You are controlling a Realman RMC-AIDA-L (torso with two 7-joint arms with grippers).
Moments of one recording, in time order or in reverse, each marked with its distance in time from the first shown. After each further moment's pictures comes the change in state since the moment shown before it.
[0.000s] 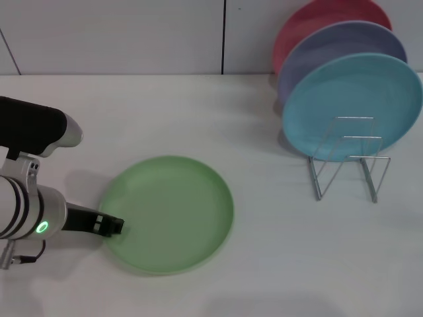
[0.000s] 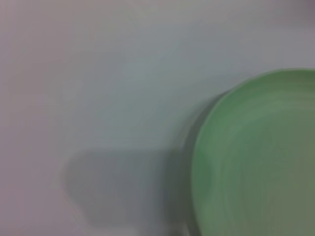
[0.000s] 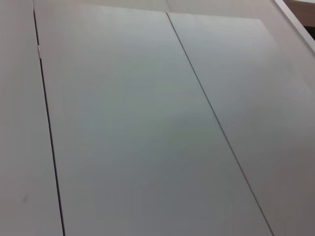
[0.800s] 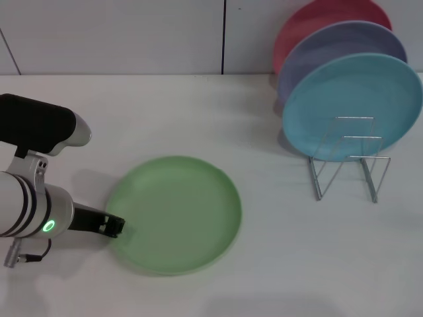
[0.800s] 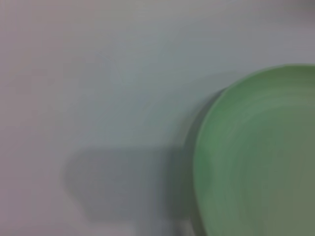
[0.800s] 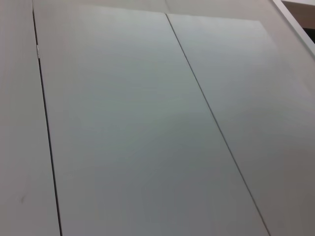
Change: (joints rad) left arm -0.020 0.002 0.018 -0.002 0.001 -0.018 -0.013; right arm -0.007 0.000 0.002 -0.013 0.000 0.006 0.000
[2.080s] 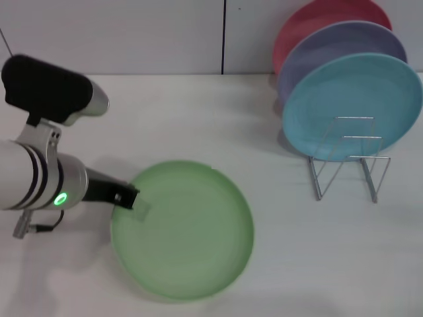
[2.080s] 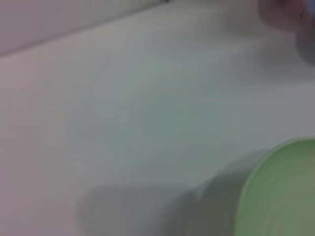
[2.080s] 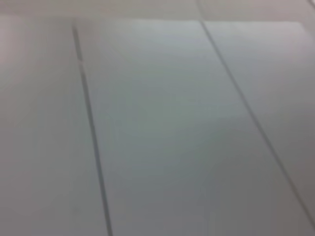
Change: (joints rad) left arm -0.032 0.002 0.017 -0.124 0.014 -0.026 0.014; right arm 0.002 0.000 -0.003 -0.056 -0.099 -0.019 0.016
